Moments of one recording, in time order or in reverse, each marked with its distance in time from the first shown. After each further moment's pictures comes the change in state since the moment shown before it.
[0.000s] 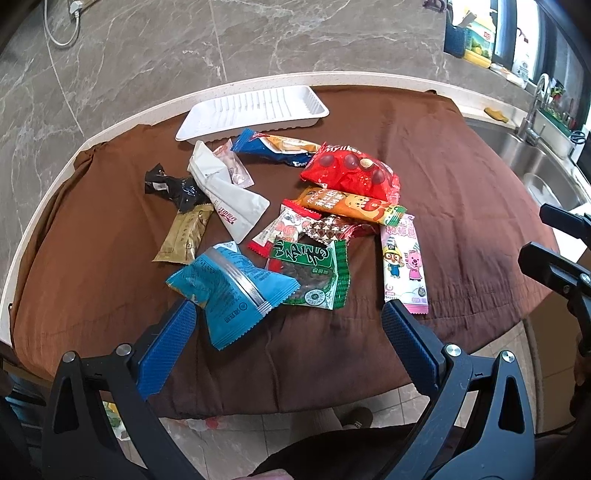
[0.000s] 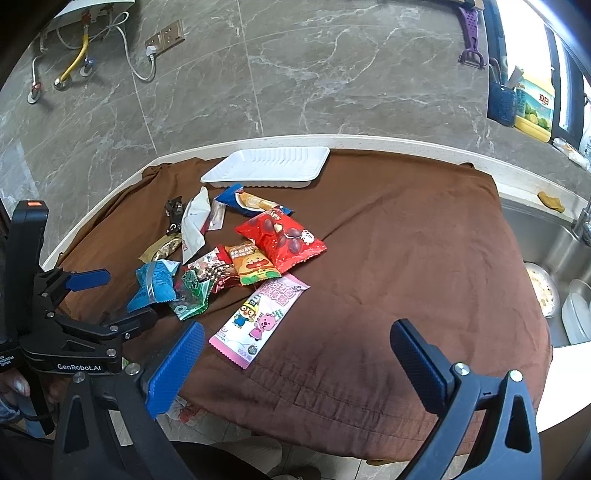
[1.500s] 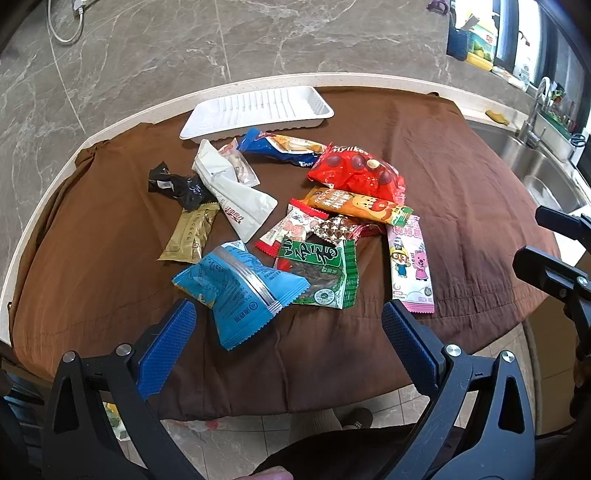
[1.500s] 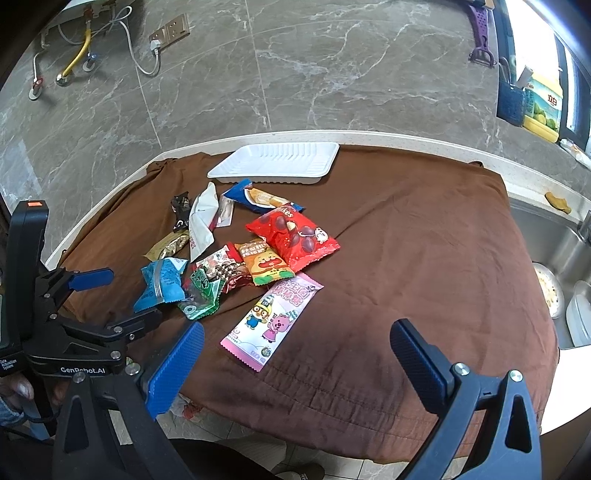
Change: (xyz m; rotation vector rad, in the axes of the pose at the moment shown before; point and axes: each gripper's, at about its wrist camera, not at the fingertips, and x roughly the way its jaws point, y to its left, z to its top) left arm 0.006 0.005 -0.005 -0.010 -0.011 0.005; right arm 0.007 0.012 0.002 -0.003 0.021 0.014
